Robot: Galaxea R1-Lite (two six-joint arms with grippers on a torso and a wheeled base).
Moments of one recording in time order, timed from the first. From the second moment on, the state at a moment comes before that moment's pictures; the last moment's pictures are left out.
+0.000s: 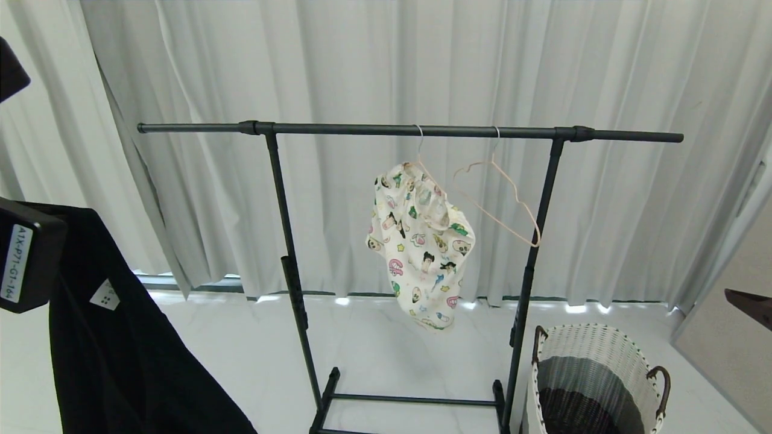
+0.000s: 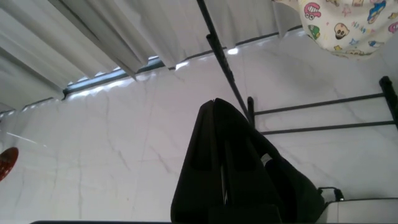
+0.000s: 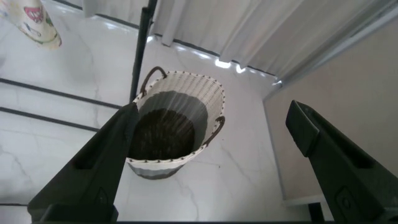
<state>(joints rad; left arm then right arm) -0.68 1.18 -1.34 0.77 0.69 0.05 0.19 1.02 -0.78 0.16 -0.23 -0.25</state>
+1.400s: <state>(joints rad) -0.68 1.18 -1.34 0.75 0.73 0.04 0.19 1.02 -0.77 0.11 -0.23 -0.25</state>
